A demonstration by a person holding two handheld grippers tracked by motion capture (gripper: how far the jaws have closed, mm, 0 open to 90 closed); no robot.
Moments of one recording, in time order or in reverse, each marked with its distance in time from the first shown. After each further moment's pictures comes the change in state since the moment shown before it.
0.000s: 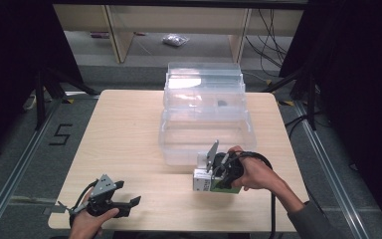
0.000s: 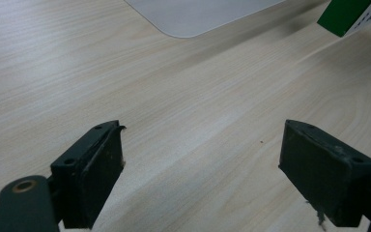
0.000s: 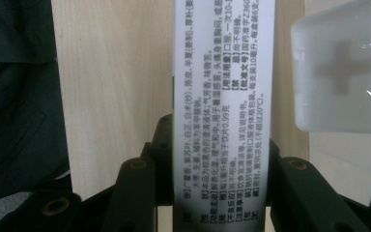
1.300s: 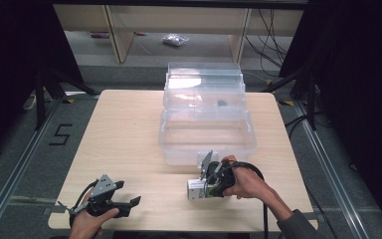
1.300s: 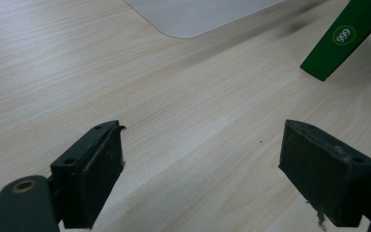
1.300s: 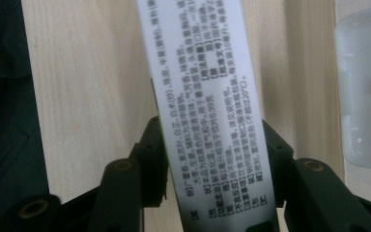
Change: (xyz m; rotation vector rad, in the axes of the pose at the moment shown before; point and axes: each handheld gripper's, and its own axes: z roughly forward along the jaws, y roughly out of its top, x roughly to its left) left arm 0.000 0.000 0.000 -0.005 0.000 -0.003; right arm 0.008 0.006 0.040 -0.009 -0.010 -0.011
